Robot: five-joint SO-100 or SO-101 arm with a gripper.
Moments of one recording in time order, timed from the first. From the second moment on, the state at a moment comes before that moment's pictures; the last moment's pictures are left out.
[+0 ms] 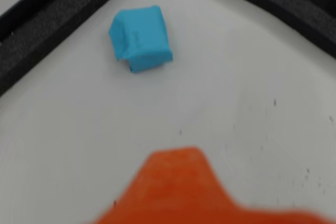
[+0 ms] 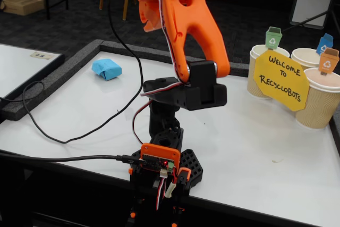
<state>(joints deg) -37.5 155.8 111.0 95.0 -11.2</state>
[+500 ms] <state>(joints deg) -37.5 154.7 112.6 90.5 -11.2</state>
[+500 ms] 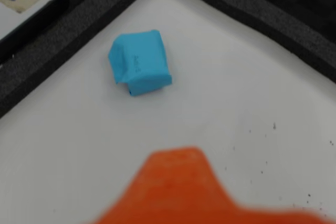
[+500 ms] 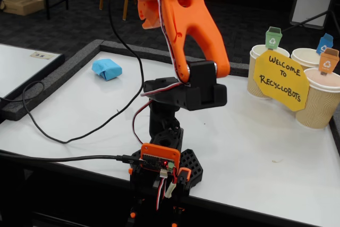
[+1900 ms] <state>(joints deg) -45.4 74.0 72.6 82.8 -11.2</state>
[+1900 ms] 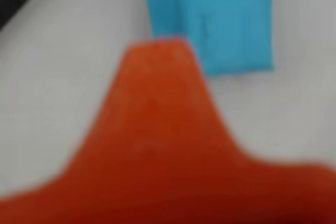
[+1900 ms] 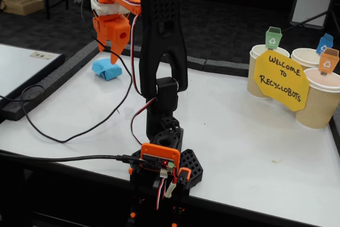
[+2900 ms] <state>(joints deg) -41.8 43.0 40.1 88.2 -11.2</state>
